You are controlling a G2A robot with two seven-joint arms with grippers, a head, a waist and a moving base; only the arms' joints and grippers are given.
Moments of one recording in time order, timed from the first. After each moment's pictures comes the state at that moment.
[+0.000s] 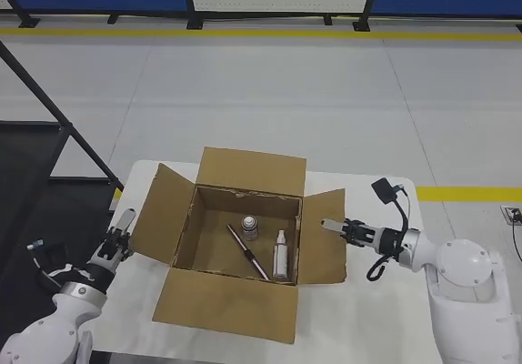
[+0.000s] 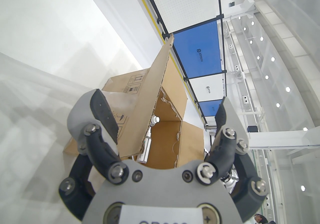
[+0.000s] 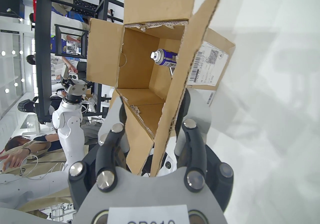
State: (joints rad) left arm 1.47 -1.19 -1.76 -1.99 0.05 0.20 -0.34; right arm -0.96 -1.39 1.64 -1.63 -0.36 -0.05 1.25
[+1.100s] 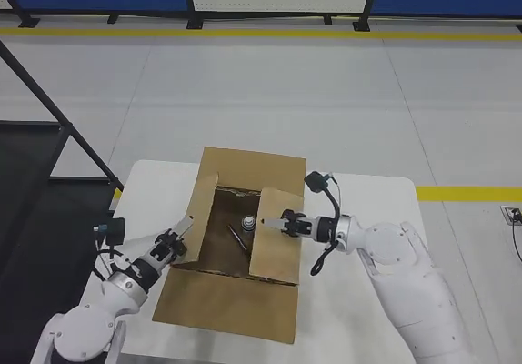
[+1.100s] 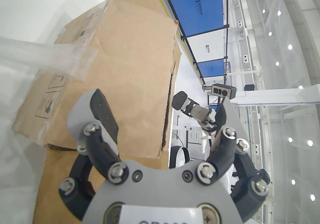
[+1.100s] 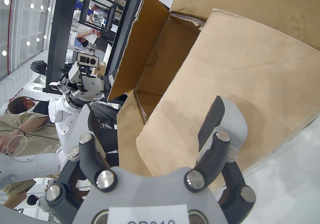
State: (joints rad) left arm 1.36 -1.18 -1.56 -1.98 0.10 0.25 -0.48; right arm -0.73 -1.40 1.24 -1.25 -0.24 -0.29 0.99
